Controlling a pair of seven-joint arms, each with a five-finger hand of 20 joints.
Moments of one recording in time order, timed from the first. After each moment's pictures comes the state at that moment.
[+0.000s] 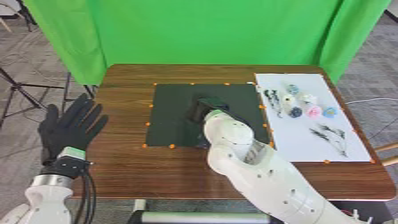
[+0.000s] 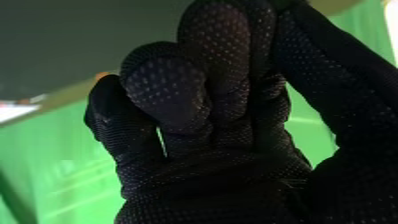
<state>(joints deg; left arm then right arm) 127.6 -48.4 -95.3 -120.3 9.1 8.2 24.8 -65.9 -74.3 40.9 -98.8 -125.6 -14.7 46.9</state>
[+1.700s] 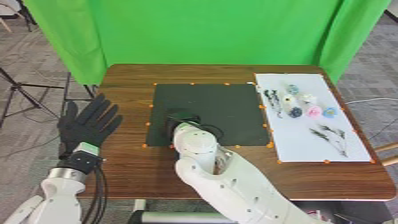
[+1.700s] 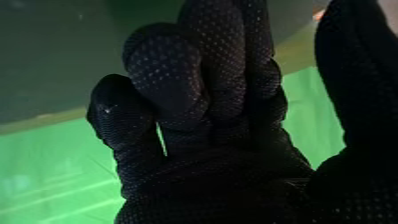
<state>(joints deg) 122.3 -48.2 -90.4 -118.7 8.7 8.8 21.7 -66.4 -84.3 36.8 -92.3 -133.3 -21.9 46.0</state>
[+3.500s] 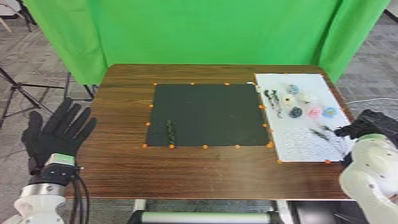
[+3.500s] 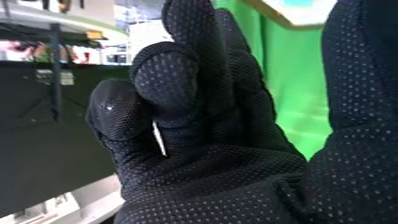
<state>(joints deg) 132.7 -50.7 -98.4 -122.4 7.3 7.8 29.4 -105.8 -44.4 88.0 -118.2 -130.3 -13.8 61.3</state>
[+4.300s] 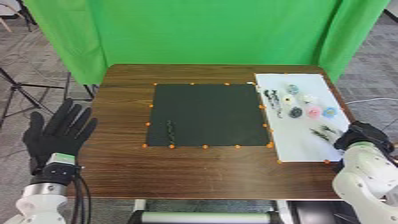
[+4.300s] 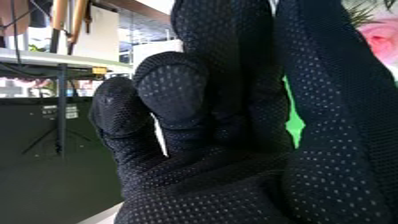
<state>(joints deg) 132.2 -51.0 -97.8 -122.5 6.4 8.6 29.4 -104.4 -45.8 85.3 -111.4 -129.0 -10.1 57.9</state>
